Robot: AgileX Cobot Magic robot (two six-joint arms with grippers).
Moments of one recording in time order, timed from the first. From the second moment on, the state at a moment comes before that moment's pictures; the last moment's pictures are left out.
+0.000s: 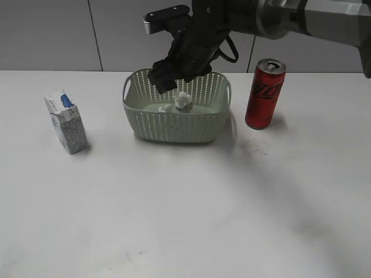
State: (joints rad) left arm -0.08 -0.01 -0.50 -0.16 1.03 0.12; right arm 0.61 2.31 -1.97 0.07 0.70 -0.05
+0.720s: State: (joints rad) left arm -0.08 -0.01 -0.50 -0.16 1.03 0.12; right arm 0.39 2.18 -2.20 -0.14 1.04 0.07
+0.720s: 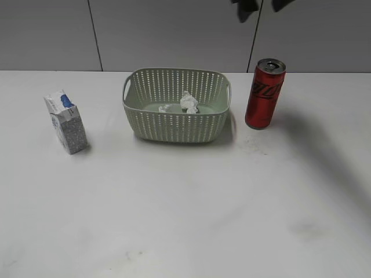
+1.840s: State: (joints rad) left arm -0.08 -0.01 -0.50 -0.16 1.03 0.12; right arm 0.06 1.22 -1.11 0.15 1.15 -0.09
